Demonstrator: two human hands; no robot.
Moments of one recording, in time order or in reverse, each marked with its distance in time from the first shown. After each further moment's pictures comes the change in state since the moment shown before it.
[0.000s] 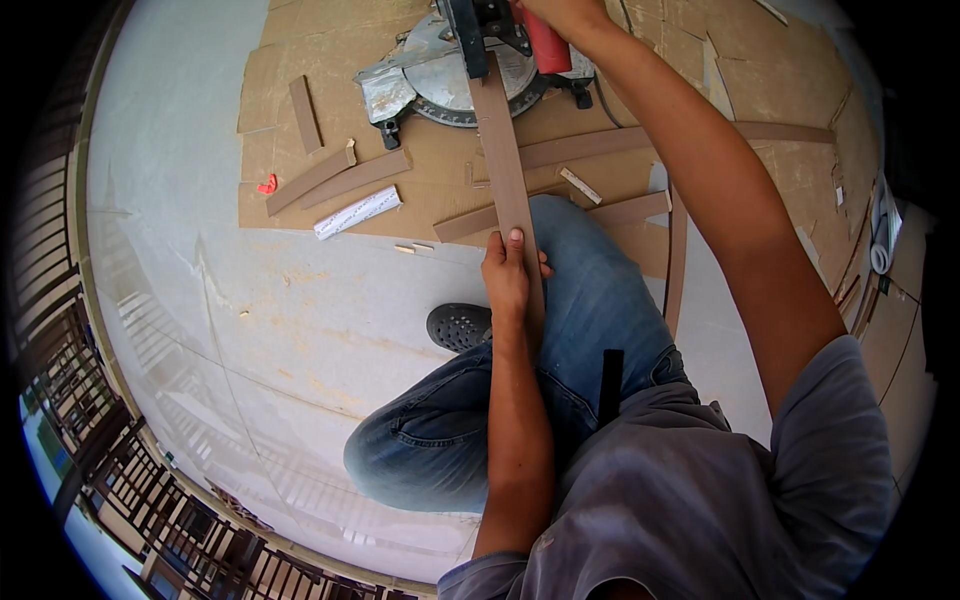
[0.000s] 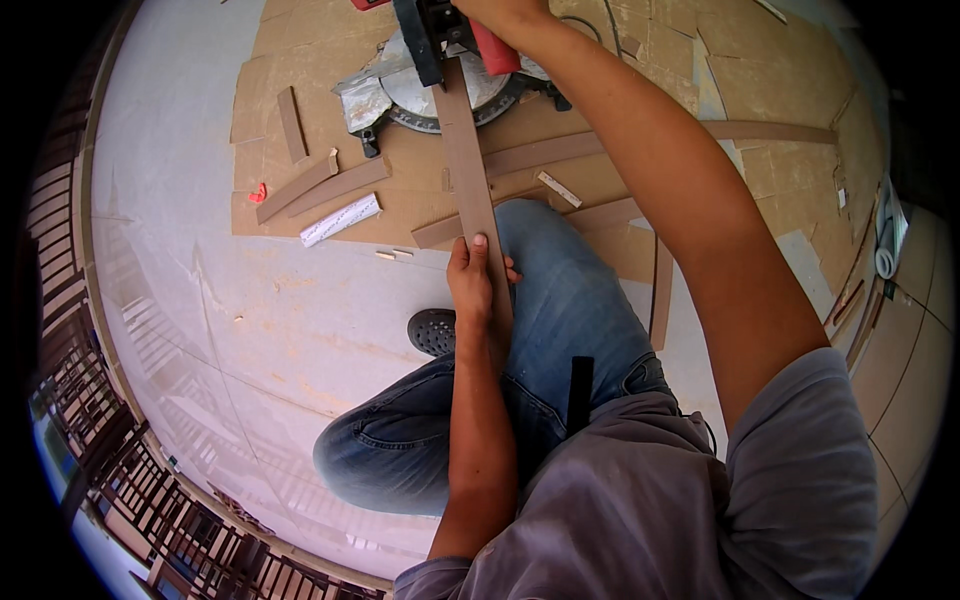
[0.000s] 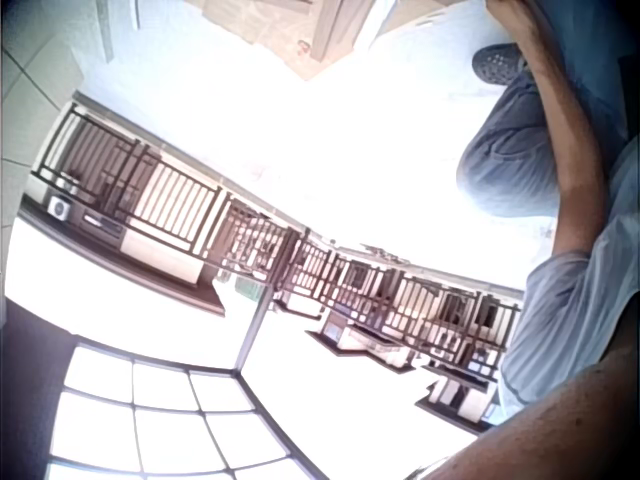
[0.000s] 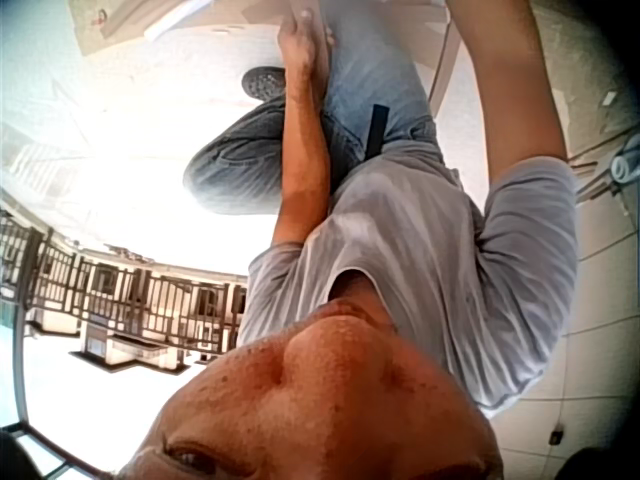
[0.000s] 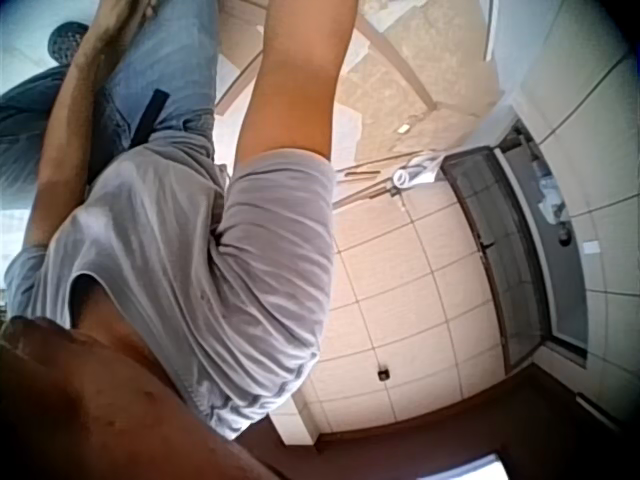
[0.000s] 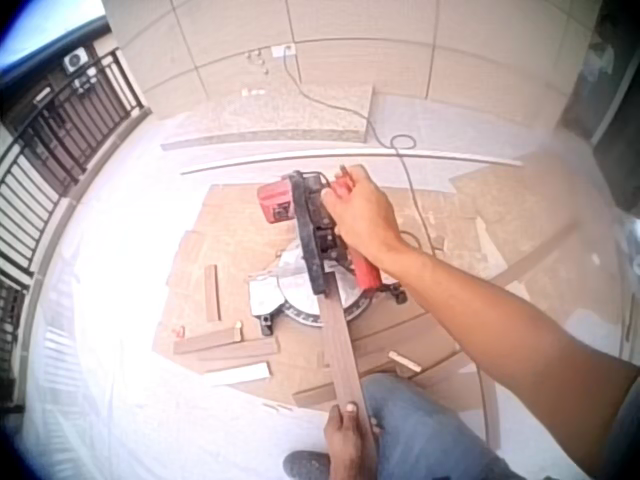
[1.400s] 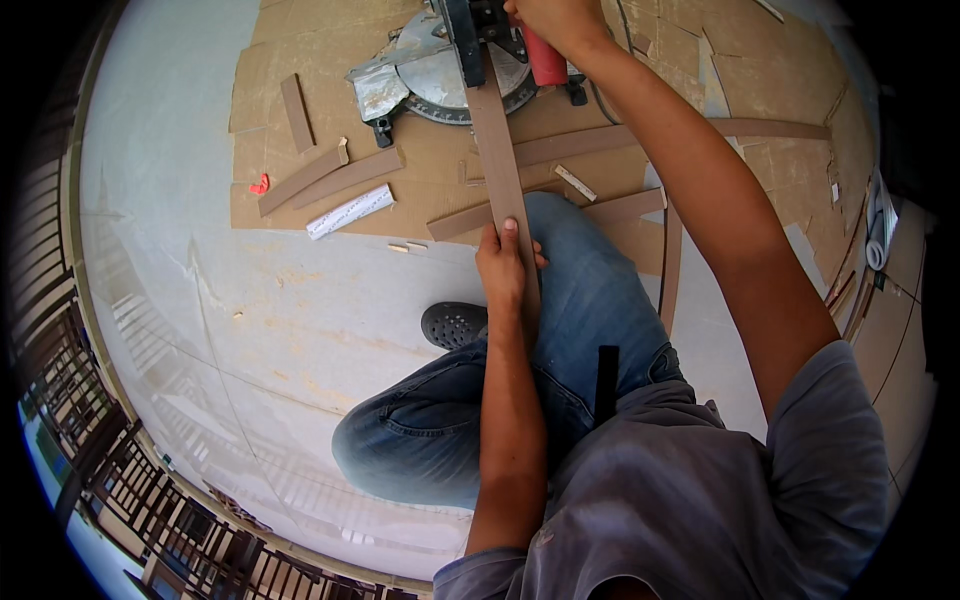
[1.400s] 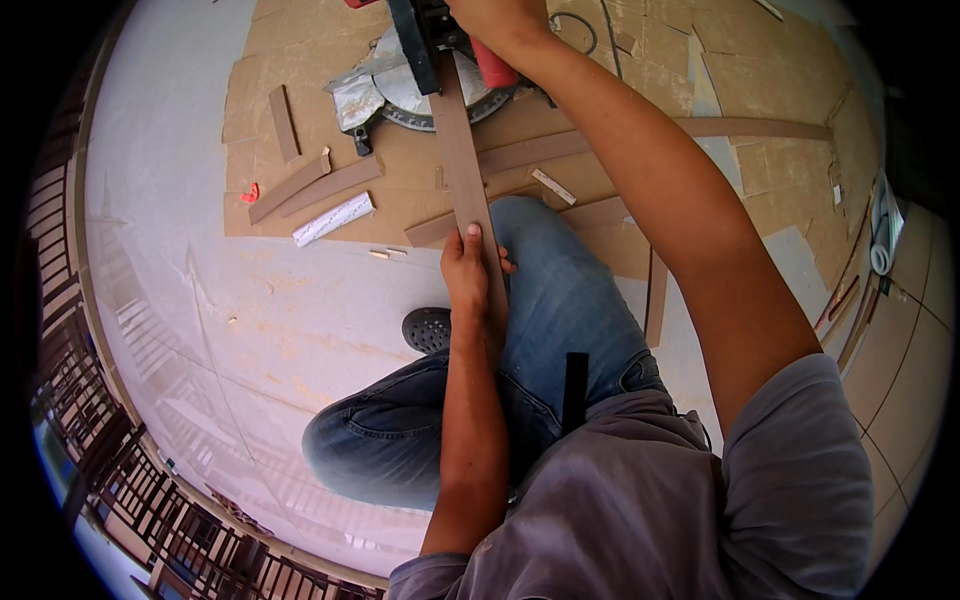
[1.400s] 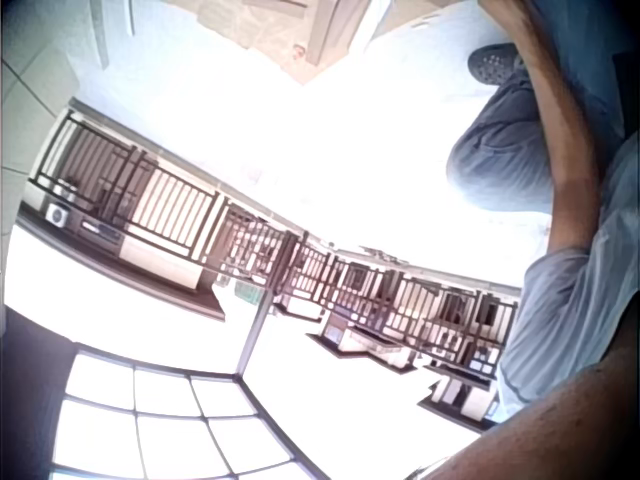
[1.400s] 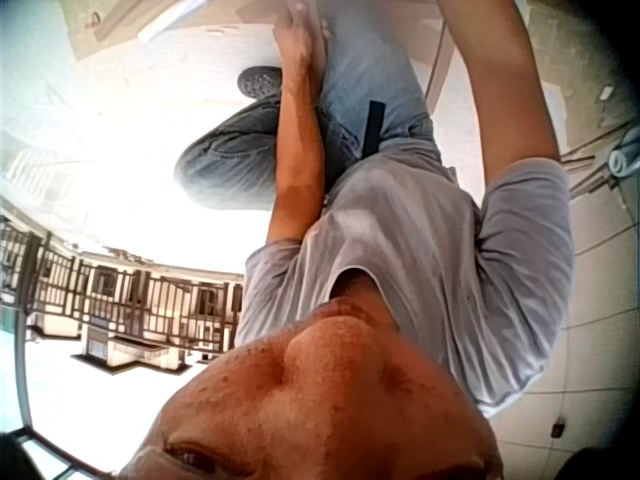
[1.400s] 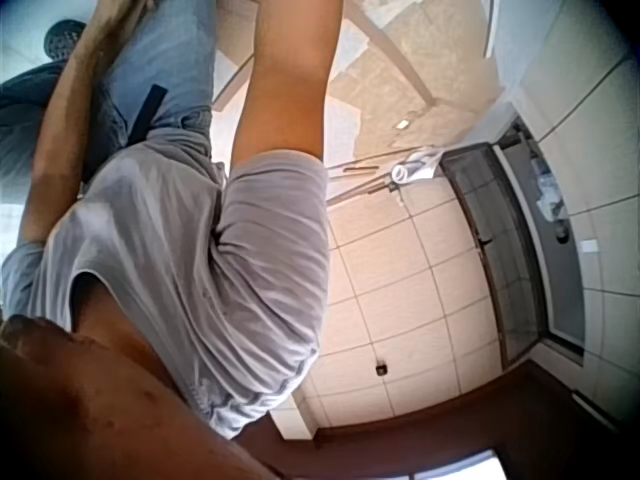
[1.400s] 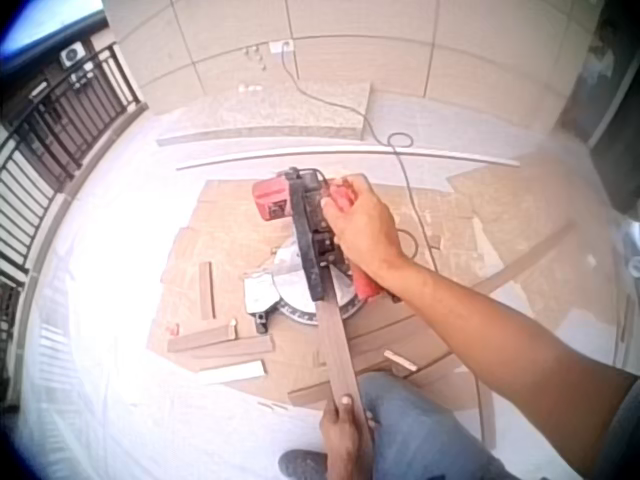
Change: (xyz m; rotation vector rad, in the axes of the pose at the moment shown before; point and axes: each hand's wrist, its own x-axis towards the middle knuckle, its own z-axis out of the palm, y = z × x) left_hand 0.012 0.002 0.004 0.017 0.011 -0.002; right_hand -0.025 -0.005 -0.003 0.116 -0.007 0.081
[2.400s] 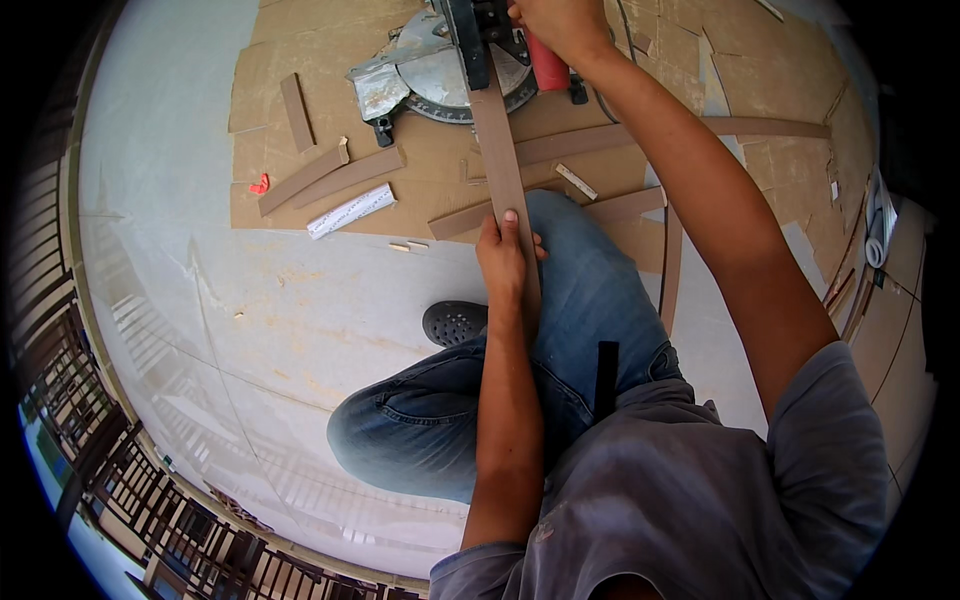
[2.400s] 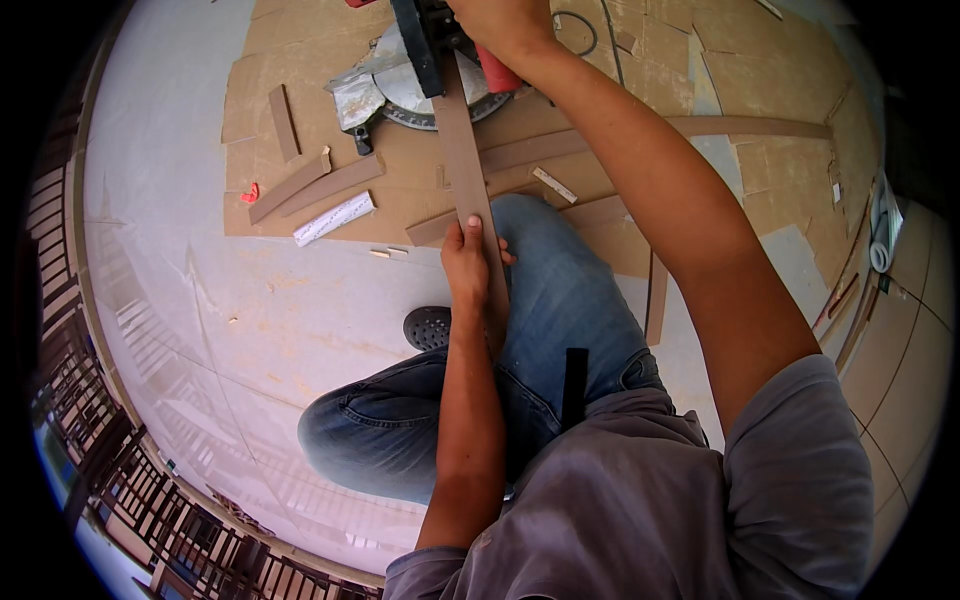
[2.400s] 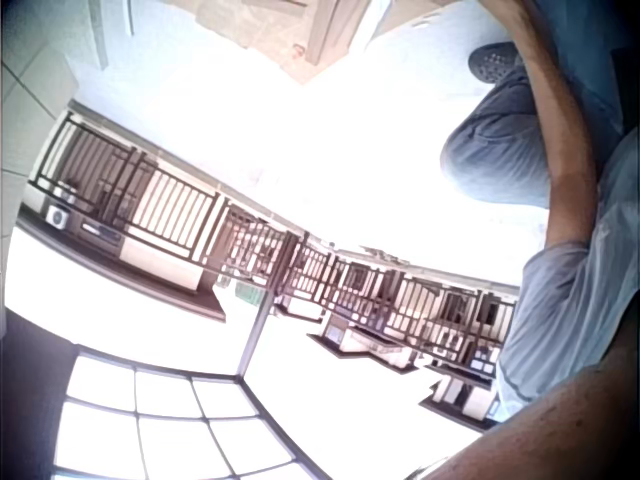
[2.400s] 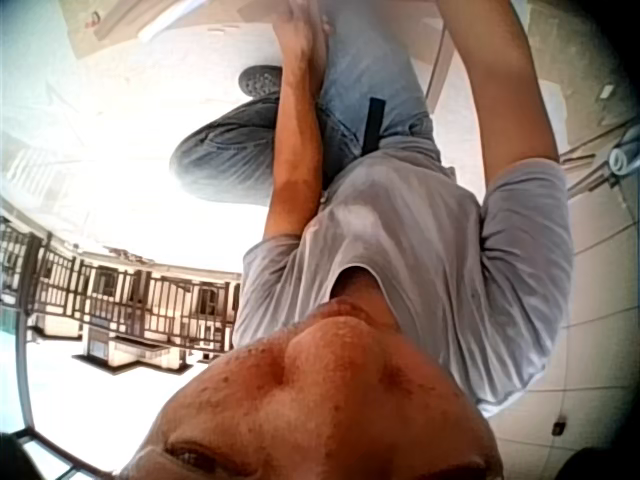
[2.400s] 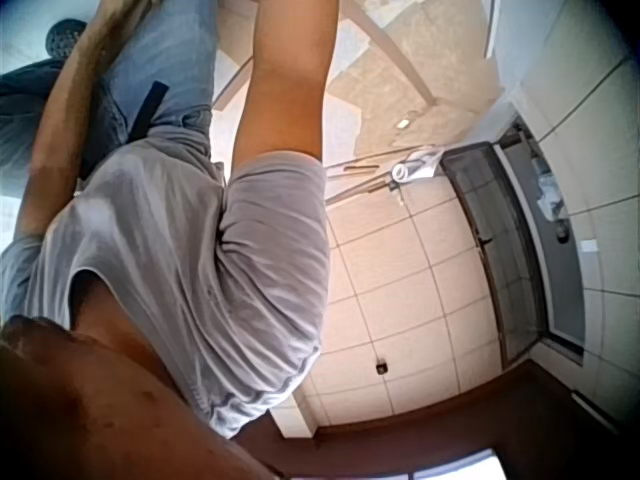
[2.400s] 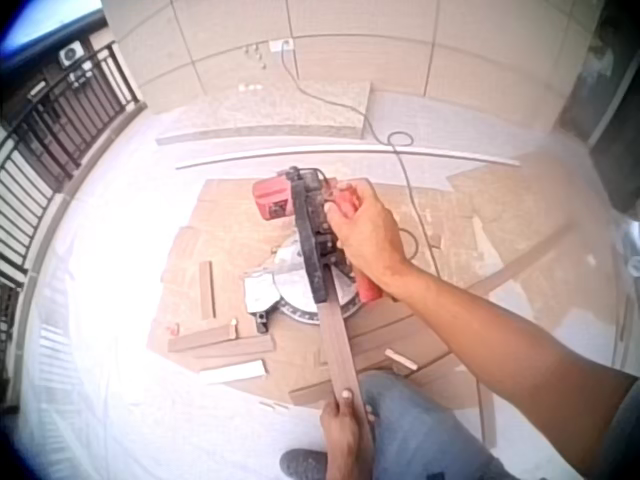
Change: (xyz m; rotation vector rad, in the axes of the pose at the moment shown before) left_hand 0.008 0.002 0.002 0.031 0.001 0.046; right_hand -0.011 -0.009 -0.008 -0.051 -0.003 0.085
